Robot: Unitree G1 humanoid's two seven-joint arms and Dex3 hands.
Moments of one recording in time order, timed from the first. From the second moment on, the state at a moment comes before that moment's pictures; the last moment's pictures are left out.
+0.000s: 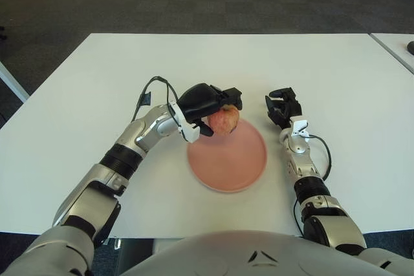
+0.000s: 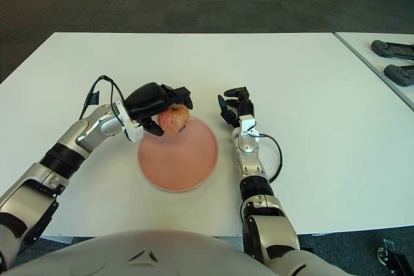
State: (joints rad) left arm -0.44 0.40 -0.45 0.29 0.70 -0.68 -0.07; right arm -0.30 0.01 -0.08 0.71 -0.06 -0.34 -0.19
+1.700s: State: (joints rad) left arm -0.45 0.40 -0.57 0.41 0.89 -0.74 0.09; right arm -0.30 0.01 -0.09 0.71 -0.05 -0.34 -0.18
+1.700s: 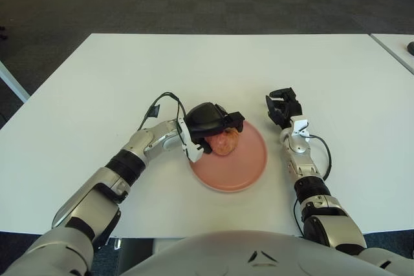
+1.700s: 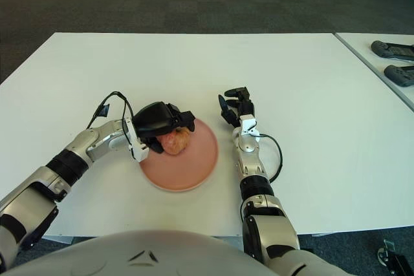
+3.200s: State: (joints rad) left arm -0.51 0.49 -0.60 0.41 1.07 -0.83 0.23; right arm -0.33 0.01 -0.10 0.80 -0.05 -0.43 -0.22
